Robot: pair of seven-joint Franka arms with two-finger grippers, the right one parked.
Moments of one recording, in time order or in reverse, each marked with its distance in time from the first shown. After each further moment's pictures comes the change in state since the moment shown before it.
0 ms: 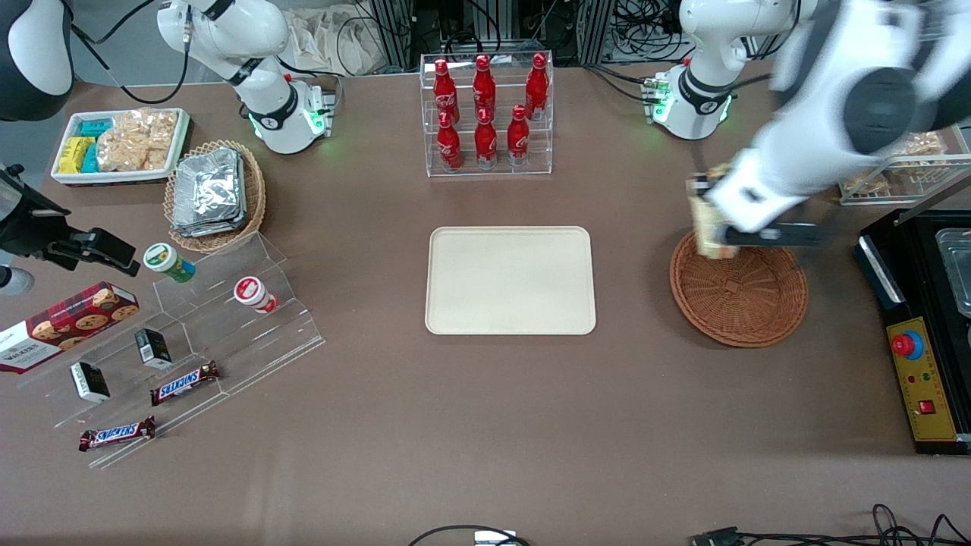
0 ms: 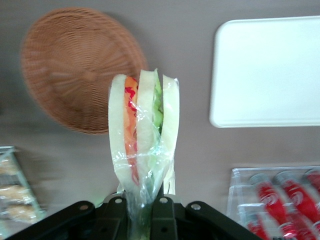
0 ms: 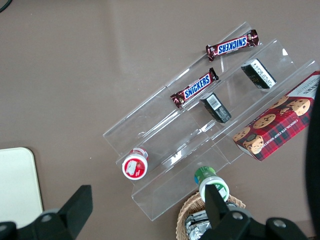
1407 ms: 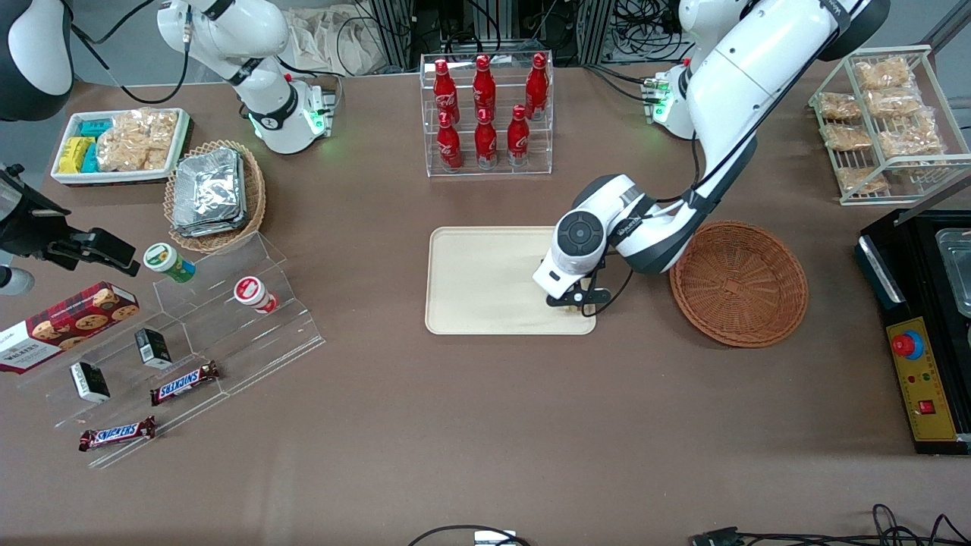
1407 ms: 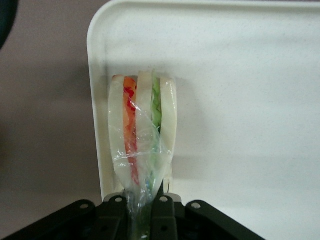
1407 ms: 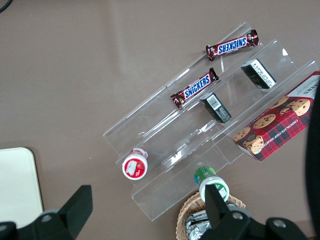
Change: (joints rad) arm -0.084 0.535 -0.181 -0.236 0.366 0.704 -0.523
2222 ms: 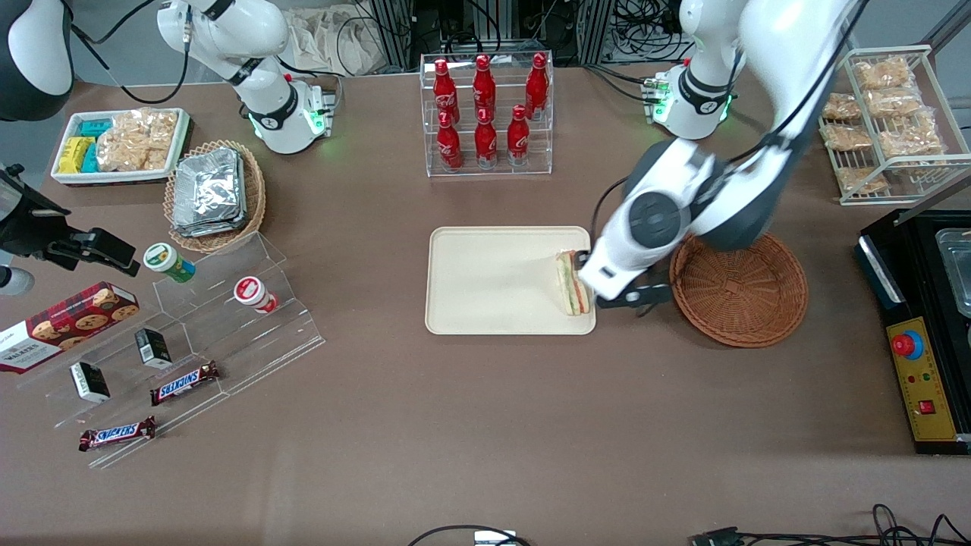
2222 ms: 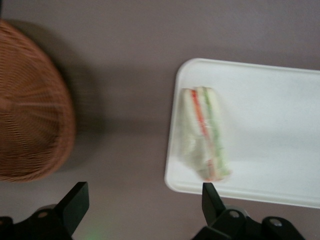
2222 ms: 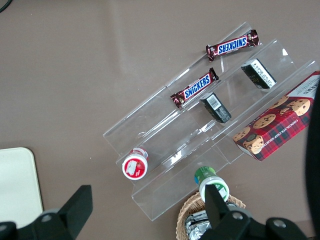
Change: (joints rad) arm 0.130 -0.354 0.070 0.100 -0.255 -0.357 0.290
